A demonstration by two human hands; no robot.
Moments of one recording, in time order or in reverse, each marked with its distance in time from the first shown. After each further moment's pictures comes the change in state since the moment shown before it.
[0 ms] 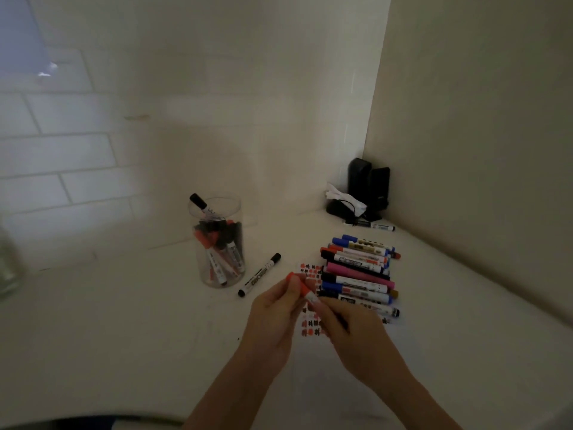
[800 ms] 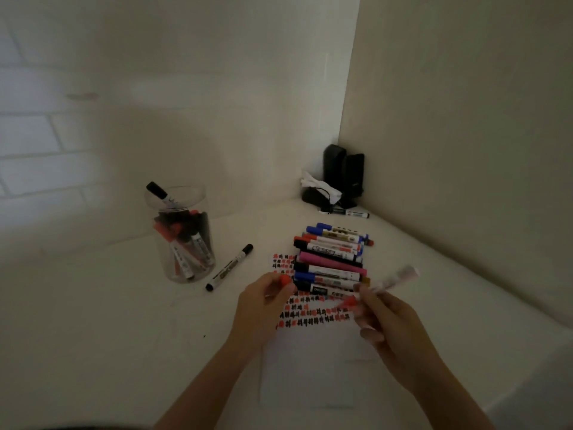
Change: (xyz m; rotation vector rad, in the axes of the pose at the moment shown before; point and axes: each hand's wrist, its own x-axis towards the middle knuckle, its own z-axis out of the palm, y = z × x) left_hand 0.048 -0.058 -0.016 0.865 0.020 0.204; right_hand -0.013 0.063 -0.056 0.932 0.139 0.461
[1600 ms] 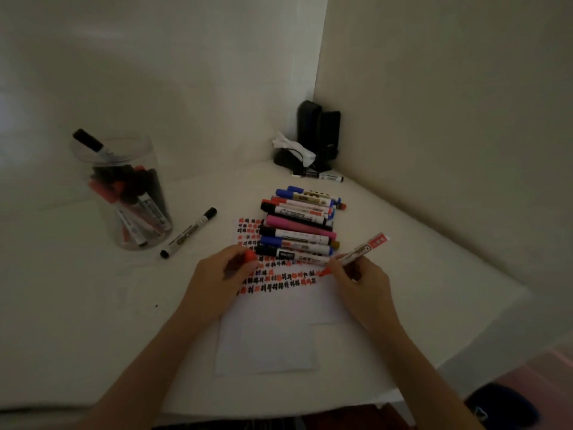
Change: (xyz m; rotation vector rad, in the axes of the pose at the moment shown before) left_hand 0.002 -0.024 0.000 0.227 -0.062 0.144; right_hand 0.041 0.040 -0.043 -0.818 0.349 -0.285
